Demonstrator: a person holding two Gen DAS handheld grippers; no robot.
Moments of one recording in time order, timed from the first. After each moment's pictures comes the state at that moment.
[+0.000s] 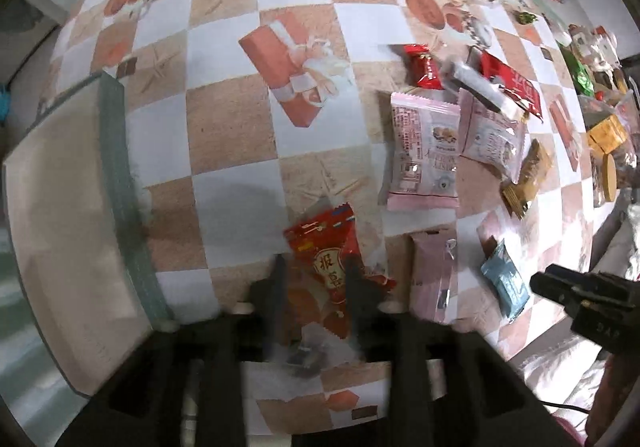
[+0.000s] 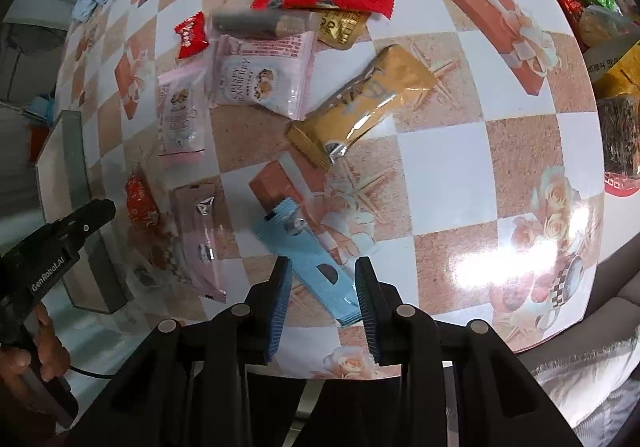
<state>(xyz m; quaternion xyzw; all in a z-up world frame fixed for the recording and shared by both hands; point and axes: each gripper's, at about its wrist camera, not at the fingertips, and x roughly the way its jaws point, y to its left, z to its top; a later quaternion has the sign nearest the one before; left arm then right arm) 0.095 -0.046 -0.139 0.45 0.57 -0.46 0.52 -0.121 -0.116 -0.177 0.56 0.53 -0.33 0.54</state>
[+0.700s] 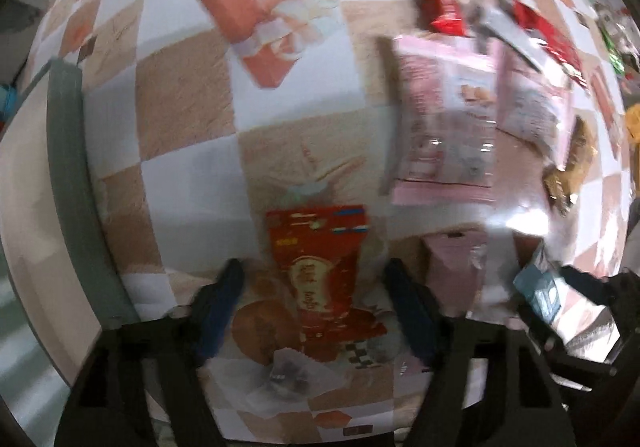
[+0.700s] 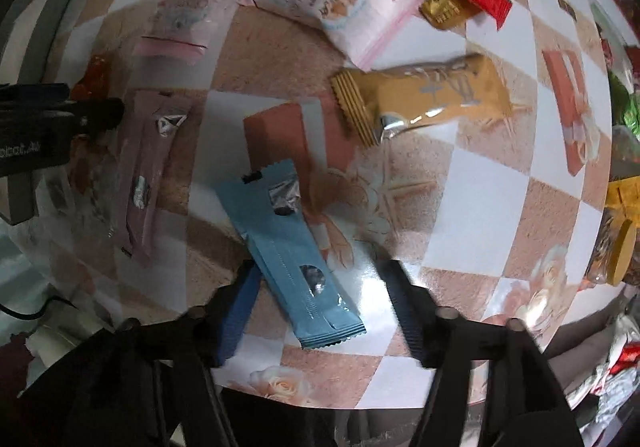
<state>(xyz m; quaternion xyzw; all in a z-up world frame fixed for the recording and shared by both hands) 0.040 -0.084 -0.209 0.50 0.56 -0.43 0.50 -0.083 -0.077 -0.222 0.37 0.66 -0.29 0.58</state>
